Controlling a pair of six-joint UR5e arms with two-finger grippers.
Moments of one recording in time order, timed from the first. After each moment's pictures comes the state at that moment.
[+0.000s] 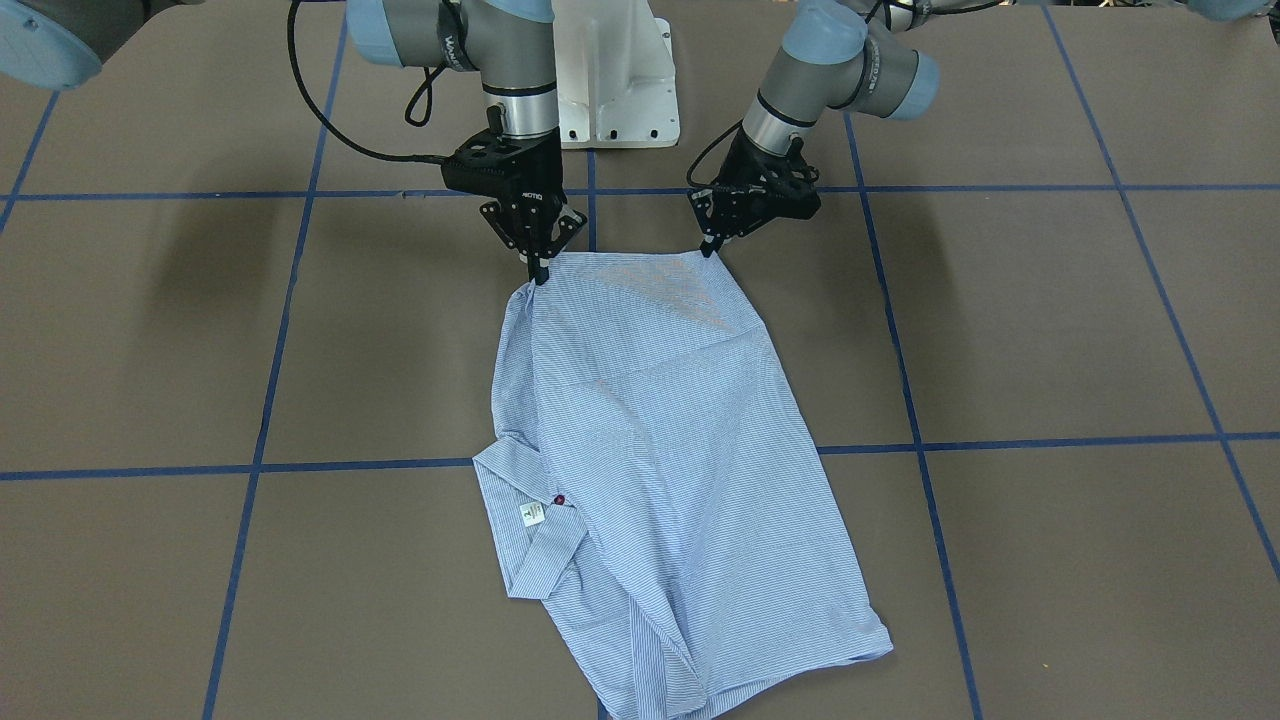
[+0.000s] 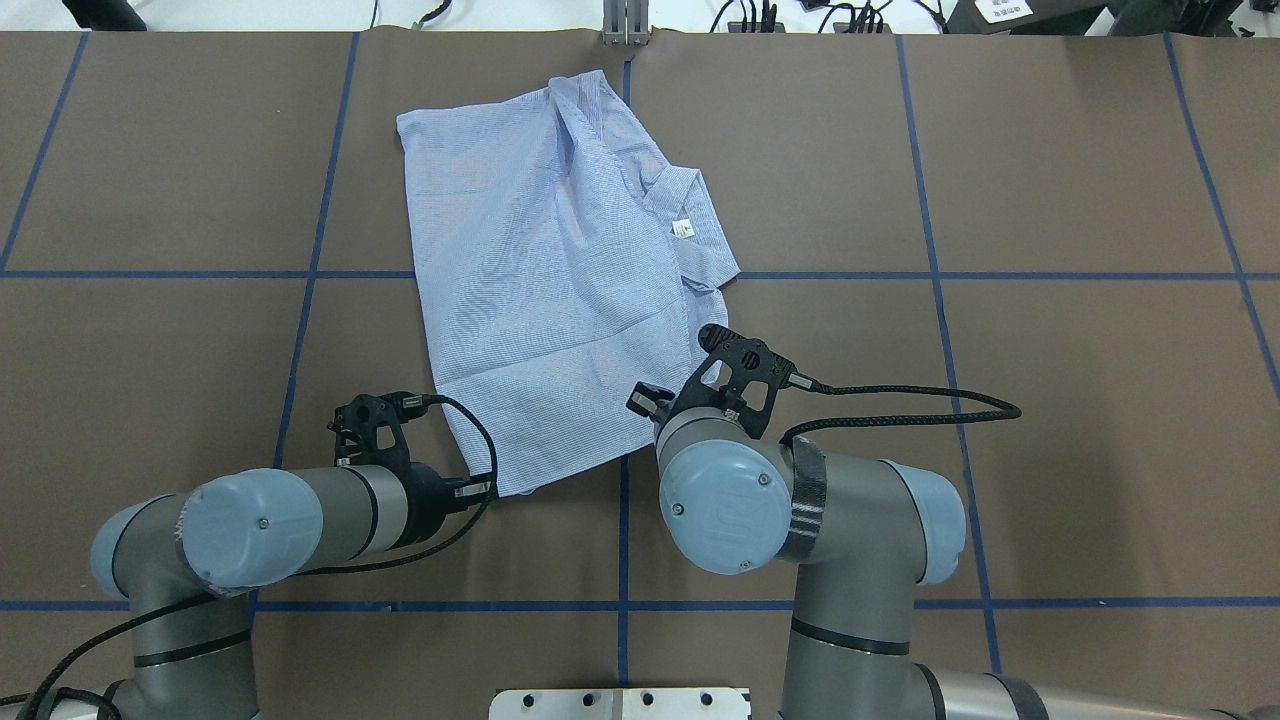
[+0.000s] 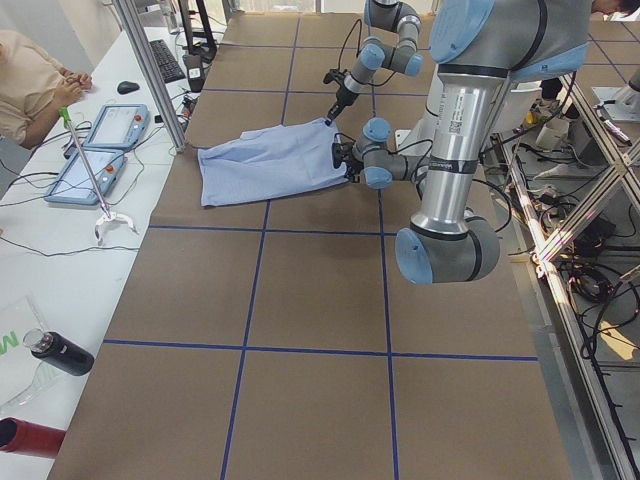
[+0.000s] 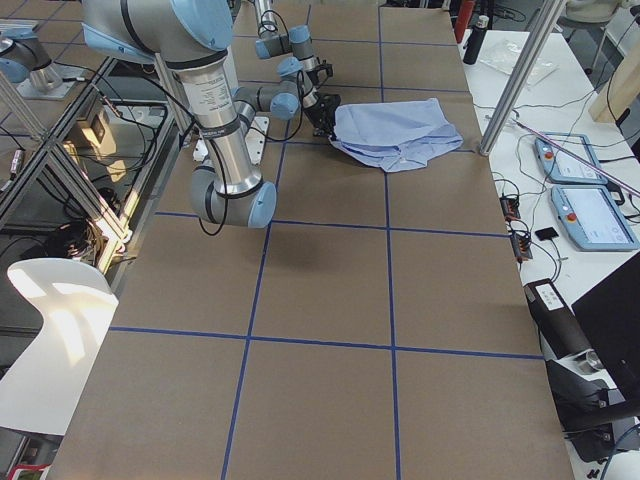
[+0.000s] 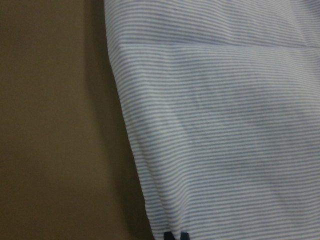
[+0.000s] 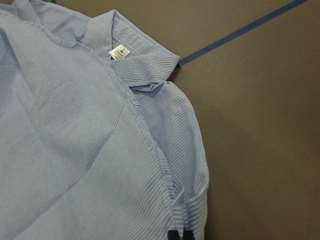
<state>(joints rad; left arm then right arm) -0.29 -1.82 -1.86 -2.19 -1.57 -1.57 0.27 -0.99 1.84 -1.56 1.26 1.85</state>
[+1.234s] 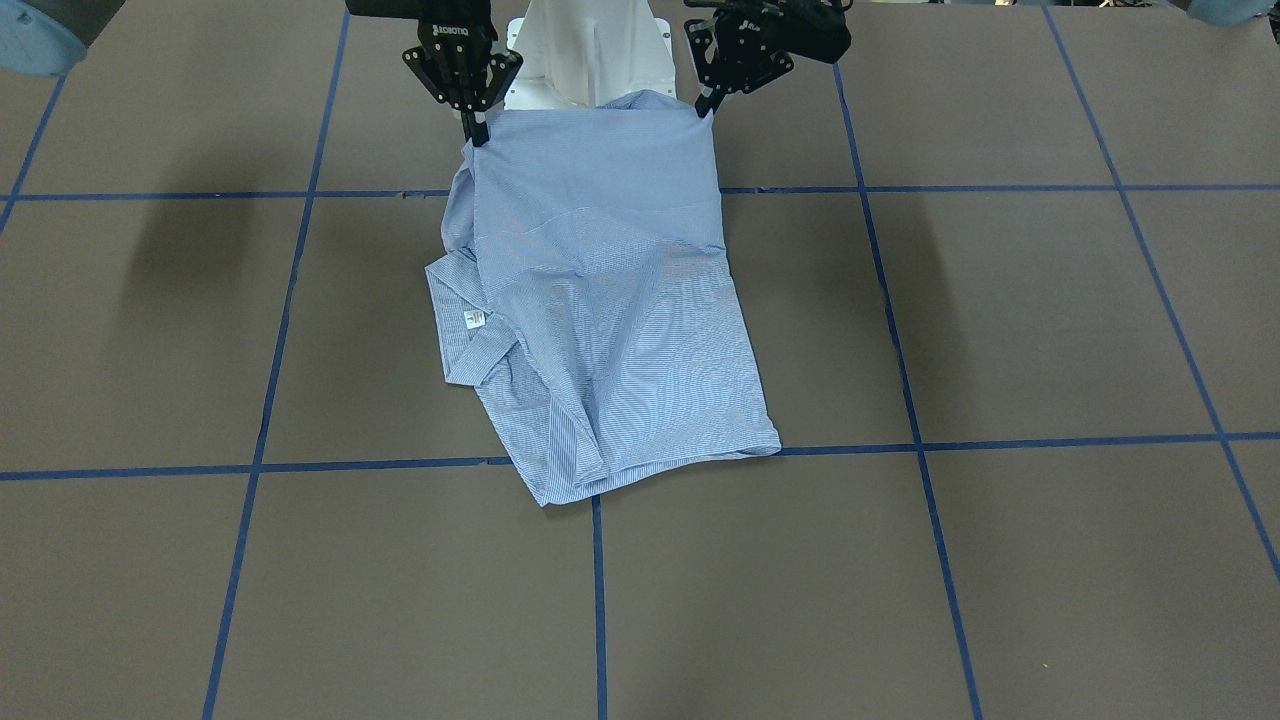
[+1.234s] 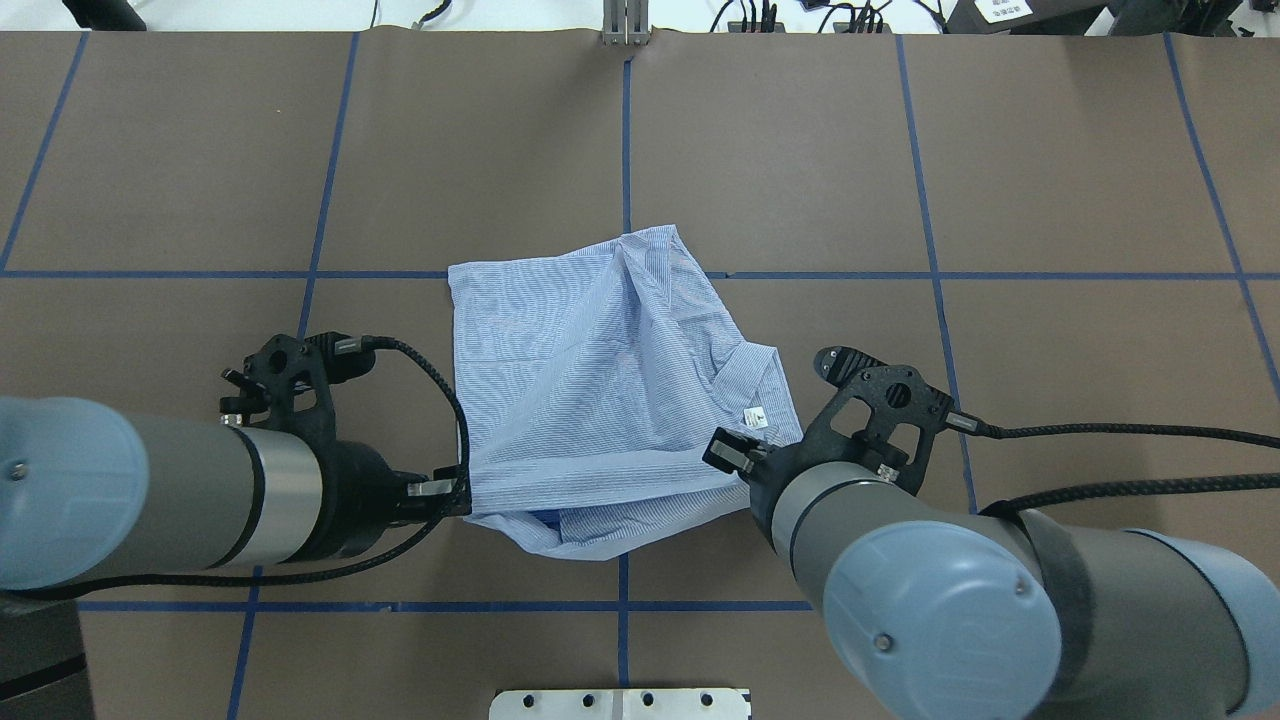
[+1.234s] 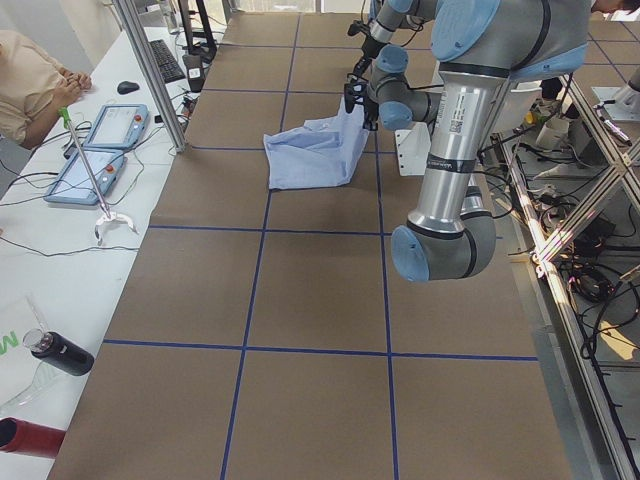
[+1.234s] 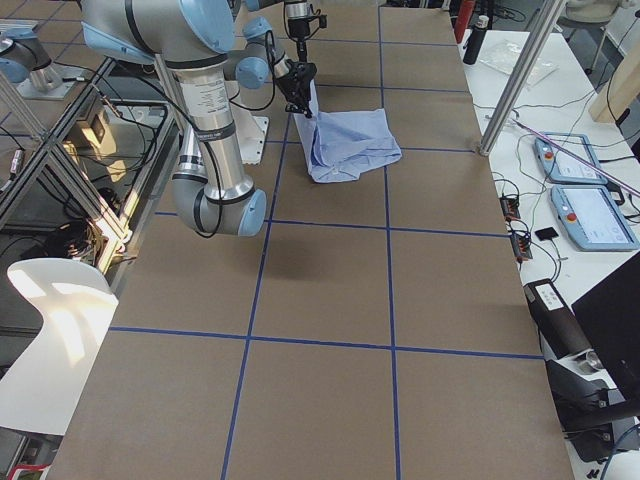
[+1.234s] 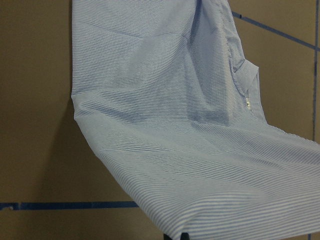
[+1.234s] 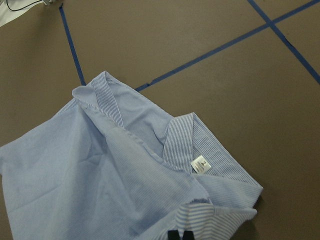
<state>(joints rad) -0.39 -1.90 -2.26 -1.69 -1.75 -1.51 0.22 -1.05 2.28 -1.94 1.26 1.85</state>
